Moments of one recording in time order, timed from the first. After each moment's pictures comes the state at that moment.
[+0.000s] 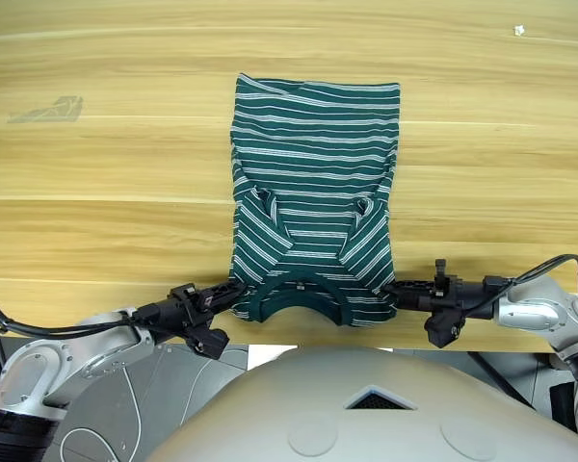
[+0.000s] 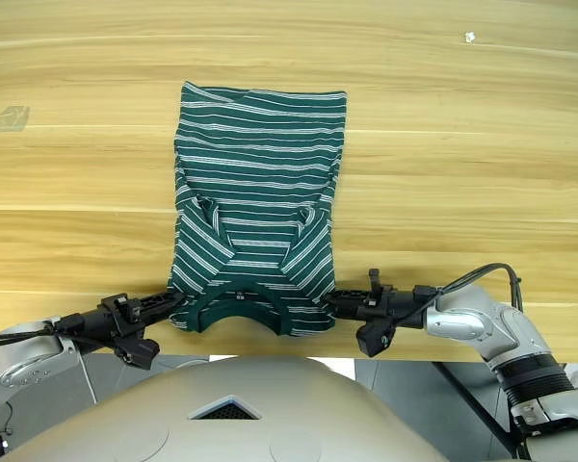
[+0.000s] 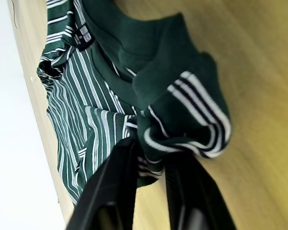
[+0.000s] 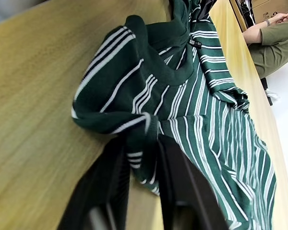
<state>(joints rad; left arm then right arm) 0.65 0.98 -0.01 -0.32 0.83 -0.75 -0.33 0.22 -0.87 0.36 0.06 -0.42 -1.03 0.61</state>
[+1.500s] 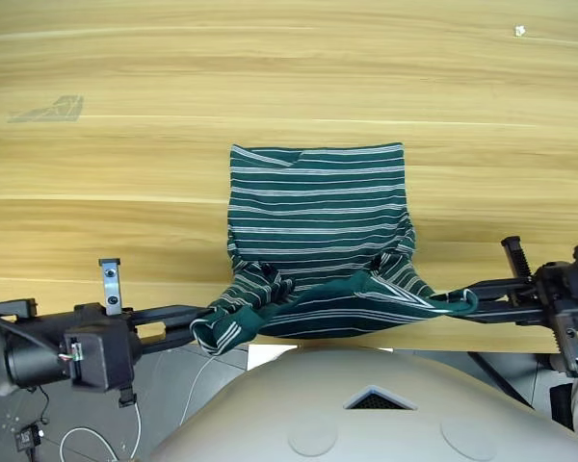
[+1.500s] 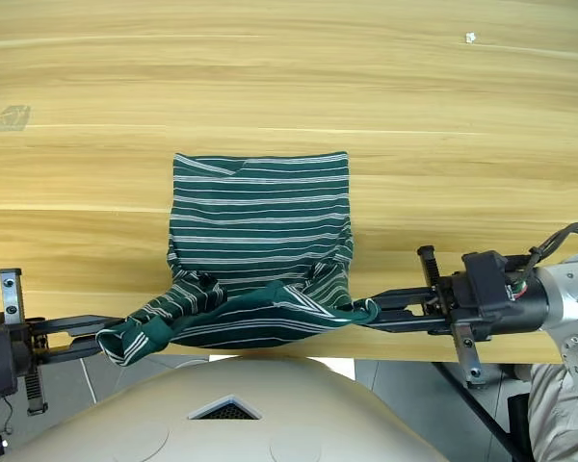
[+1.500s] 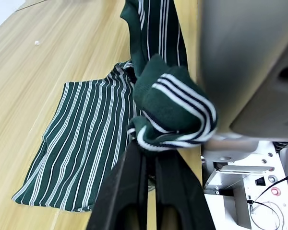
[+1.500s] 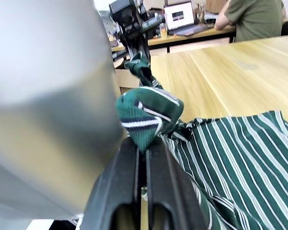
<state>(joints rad) 0.92 0.91 0.75 -0.91 -0.67 0.09 -1.32 0.48 -1.07 -0.29 -0.71 1.04 0.34 1.29</state>
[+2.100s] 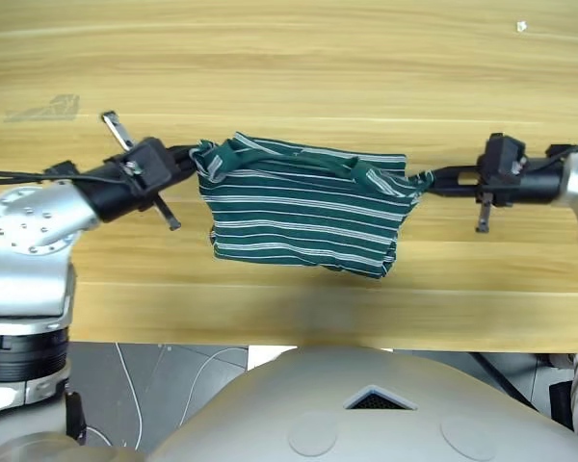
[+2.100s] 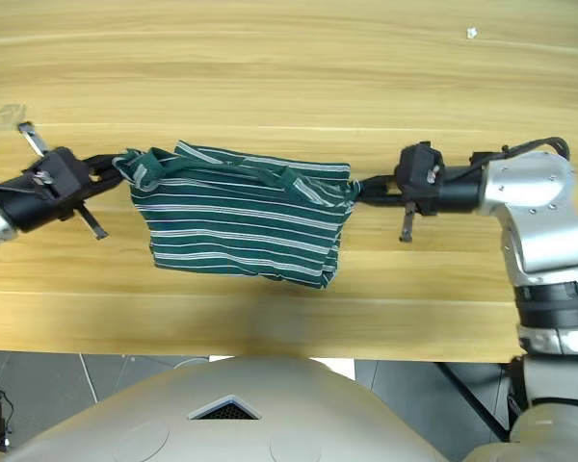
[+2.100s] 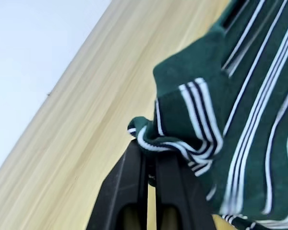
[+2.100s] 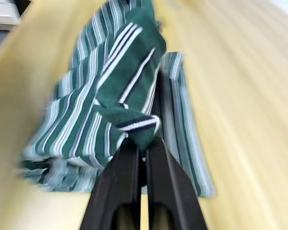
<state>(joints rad) 0.10 0.82 0.06 -0.34 -0.10 0.13 -0.84 -0.25 -0.78 0.16 0.00 0.30 0.10 1.21</state>
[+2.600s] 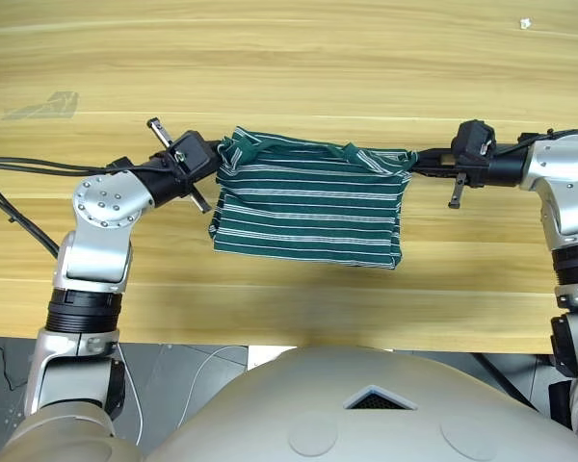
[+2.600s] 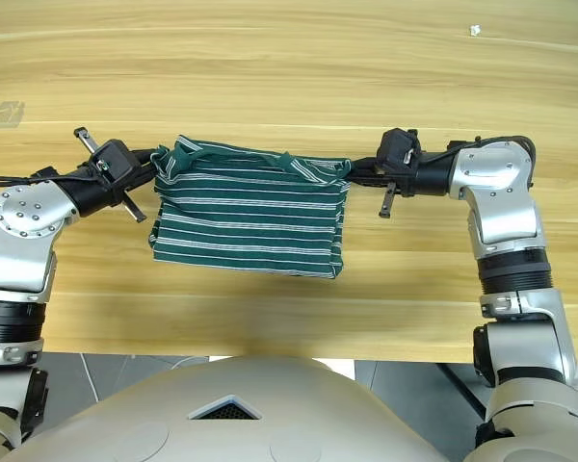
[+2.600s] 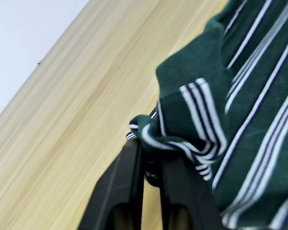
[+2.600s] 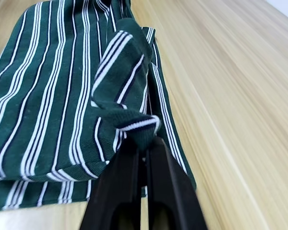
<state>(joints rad) -0.08 0.67 -0.08 -0.04 0.02 0.10 -0.70 -0.36 -0.64 0.20 0.30 0.18 -0.04 1.17</state>
